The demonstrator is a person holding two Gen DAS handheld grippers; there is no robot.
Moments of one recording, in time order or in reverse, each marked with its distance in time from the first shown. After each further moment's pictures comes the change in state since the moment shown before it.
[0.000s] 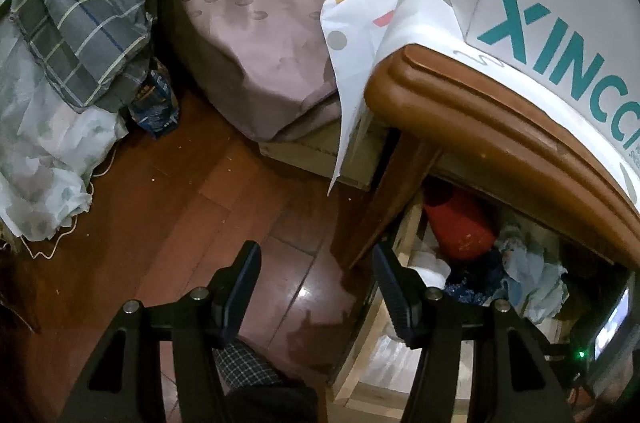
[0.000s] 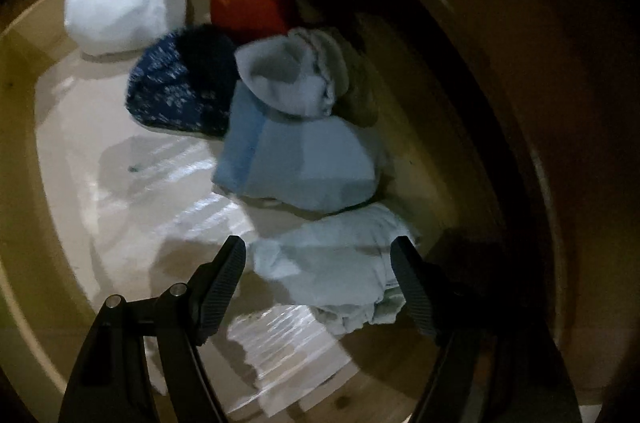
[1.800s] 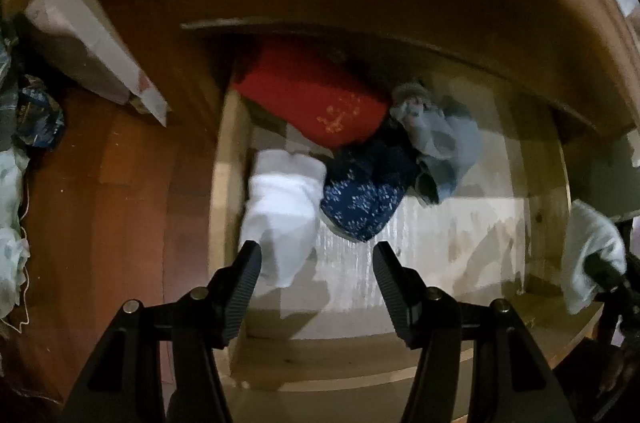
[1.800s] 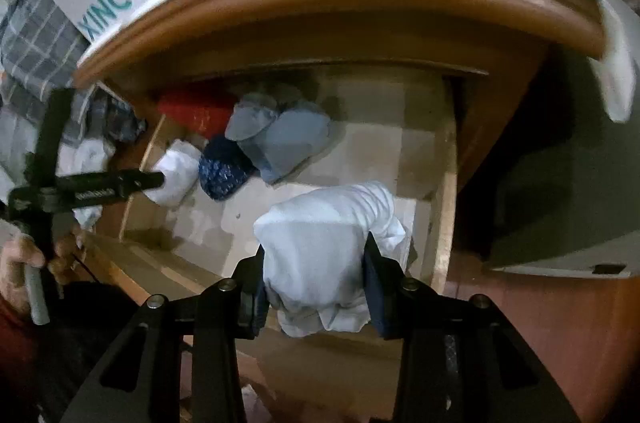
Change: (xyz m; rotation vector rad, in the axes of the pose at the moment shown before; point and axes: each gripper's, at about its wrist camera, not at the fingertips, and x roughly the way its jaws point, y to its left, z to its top) left arm 0.064 -0.100 -0.051 0.344 0.310 -0.240; right arm -0.108 -0.054 -0.102 0.929 -0.100 0.359
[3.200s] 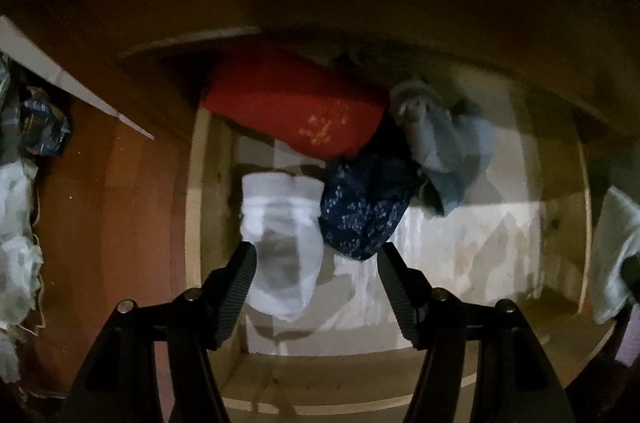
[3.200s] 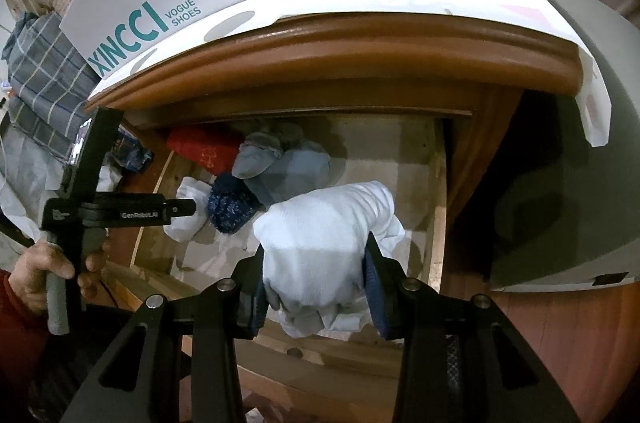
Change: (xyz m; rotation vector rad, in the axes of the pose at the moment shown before) left arm 0.022 -0.025 0.034 0.033 0.056 0.095; right arm -0.023 -0.002 0.013 0.011 -0.092 0.020
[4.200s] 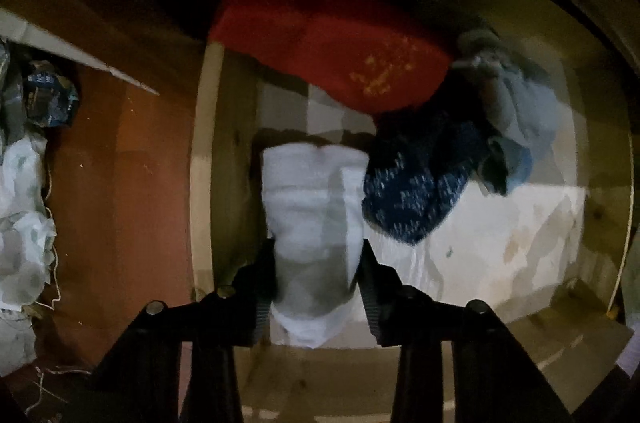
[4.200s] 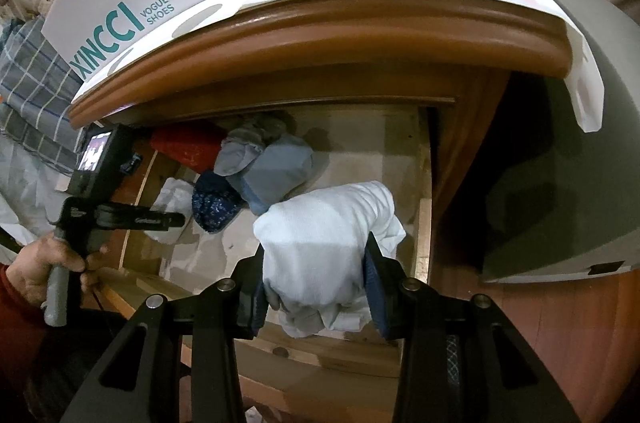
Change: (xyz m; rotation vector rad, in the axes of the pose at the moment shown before) left arm 0.038 0.009 0.003 -0.037 0.155 0.049; right arm 0.006 -0.008 0.003 0.031 0.023 -0.036
